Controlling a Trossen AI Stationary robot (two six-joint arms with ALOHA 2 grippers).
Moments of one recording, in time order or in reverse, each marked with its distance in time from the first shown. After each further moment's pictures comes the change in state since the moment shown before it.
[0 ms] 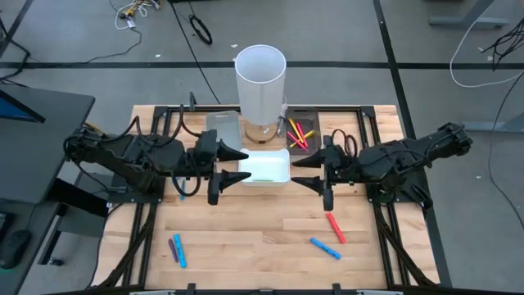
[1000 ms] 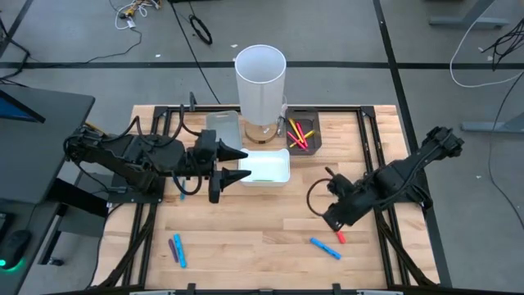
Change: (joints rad) left arm 0.001 0.000 0.000 -0.012 -0.022 -0.062; right arm 0.166 0.125 0.000 -0.874 -0.327 1.158
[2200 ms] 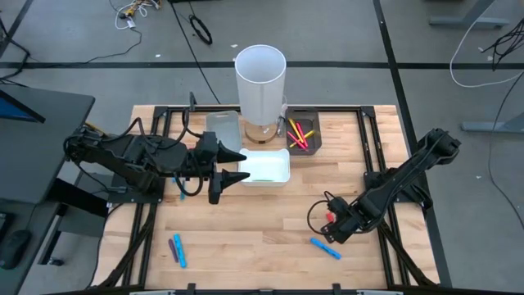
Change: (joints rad) left arm 0.000 0.000 0.000 -0.062 0.010 -0.025; right arm 0.097 0.050 -0.564 0.479 -0.179 0.322
